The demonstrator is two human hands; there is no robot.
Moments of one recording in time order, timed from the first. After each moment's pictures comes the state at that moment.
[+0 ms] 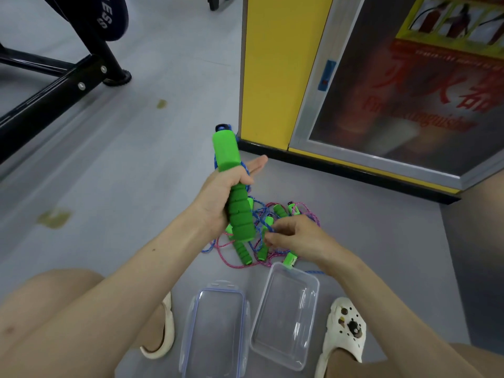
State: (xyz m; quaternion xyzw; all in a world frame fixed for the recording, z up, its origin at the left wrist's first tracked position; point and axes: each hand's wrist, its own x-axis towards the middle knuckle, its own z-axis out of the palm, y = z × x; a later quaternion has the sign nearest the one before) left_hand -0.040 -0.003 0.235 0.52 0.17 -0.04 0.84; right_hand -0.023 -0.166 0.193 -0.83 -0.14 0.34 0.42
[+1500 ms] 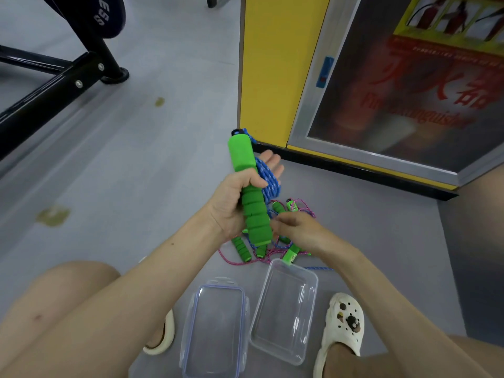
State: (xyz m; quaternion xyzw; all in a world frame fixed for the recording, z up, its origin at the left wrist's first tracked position) left_hand -0.034 -0.021 0.218 0.37 0.13 -0.08 0.92; right_hand -0.016 -0.169 0.183 -0.84 -0.13 0.34 0.40
